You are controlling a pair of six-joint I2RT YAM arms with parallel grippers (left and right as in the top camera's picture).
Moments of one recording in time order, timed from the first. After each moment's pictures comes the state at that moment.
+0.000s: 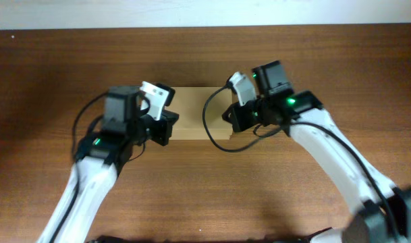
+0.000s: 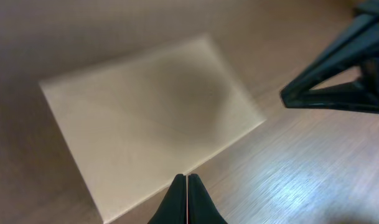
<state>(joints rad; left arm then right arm) -0.22 1.20 0.96 -0.49 0.46 0.04 0.37 1.56 1.30 -0.73 -0.50 0.03</state>
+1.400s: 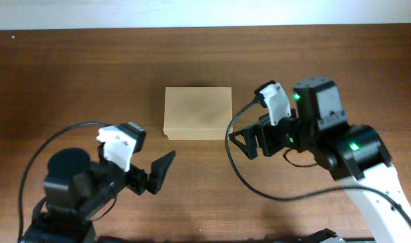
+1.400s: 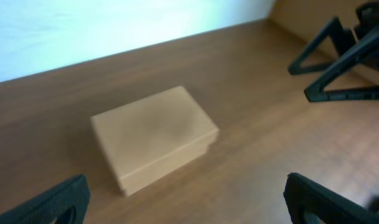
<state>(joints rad) -0.19 0.66 0.98 -0.76 0.40 0.05 0.37 1.24 1.32 -0.99 -0.44 0.04</state>
